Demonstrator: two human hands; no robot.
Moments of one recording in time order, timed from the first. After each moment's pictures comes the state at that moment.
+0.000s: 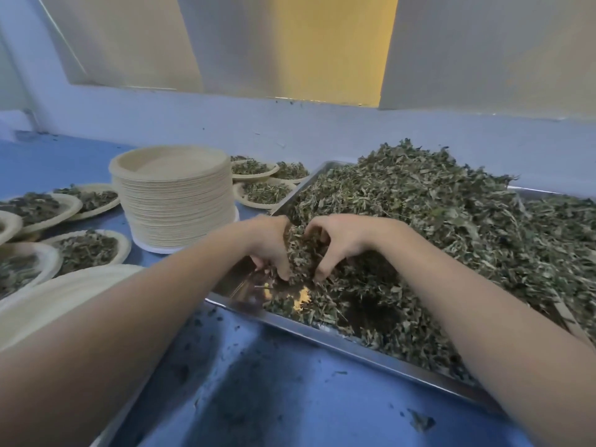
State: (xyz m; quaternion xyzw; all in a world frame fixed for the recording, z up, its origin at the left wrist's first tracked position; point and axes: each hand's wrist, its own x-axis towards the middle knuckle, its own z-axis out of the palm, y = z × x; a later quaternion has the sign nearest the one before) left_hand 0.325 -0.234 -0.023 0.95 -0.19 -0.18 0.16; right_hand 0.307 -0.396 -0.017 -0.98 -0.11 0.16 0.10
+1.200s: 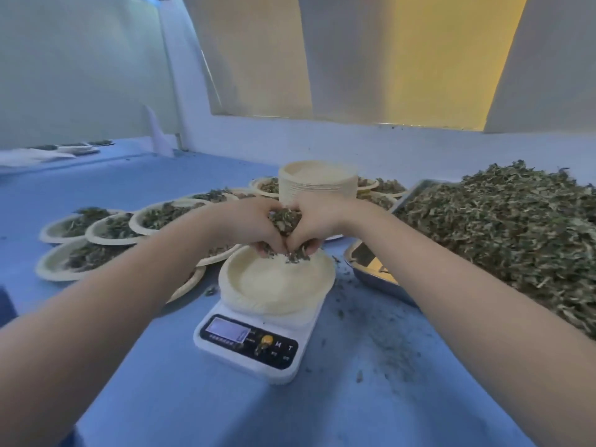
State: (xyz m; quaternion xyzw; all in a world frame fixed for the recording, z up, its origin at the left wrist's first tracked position) left_hand 0.195 -0.027 0.041 0.92 -0.12 -0.11 0.37; right_hand 0.227 -0.168 0.043 -0.92 -0.24 0.14 0.28
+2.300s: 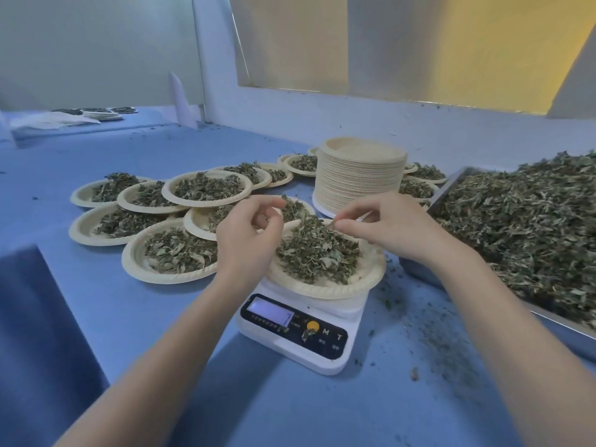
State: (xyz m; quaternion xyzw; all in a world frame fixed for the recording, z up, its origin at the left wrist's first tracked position) left_hand 0.181 0.011 -0.056 0.77 -0.02 0.33 0.54; right_hand 0.215 -0.190 -0.006 -0.91 -0.25 -0.07 0.32
